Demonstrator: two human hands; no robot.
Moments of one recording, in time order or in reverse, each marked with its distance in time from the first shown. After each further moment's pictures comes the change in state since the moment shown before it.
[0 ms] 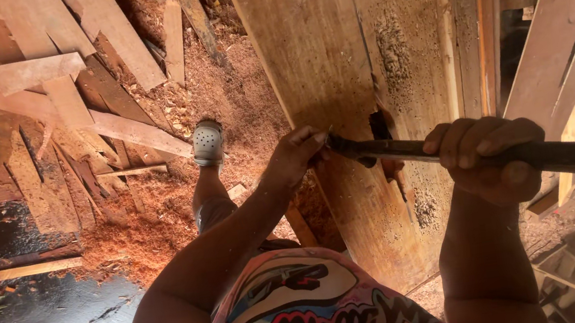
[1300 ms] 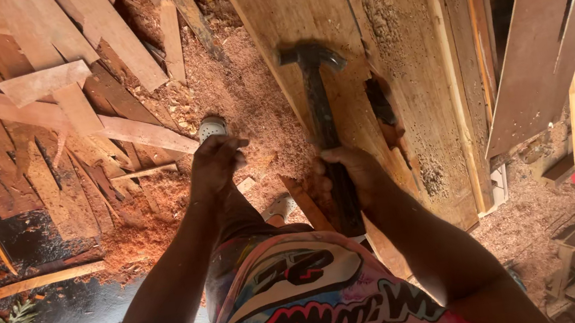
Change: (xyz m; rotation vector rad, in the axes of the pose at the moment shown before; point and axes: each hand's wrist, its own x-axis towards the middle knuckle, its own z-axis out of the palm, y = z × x) left_hand -0.102 0.031 -0.104 0.151 0.456 -0.011; right_hand -0.072 0.101 0.112 0.373 0.641 1.044
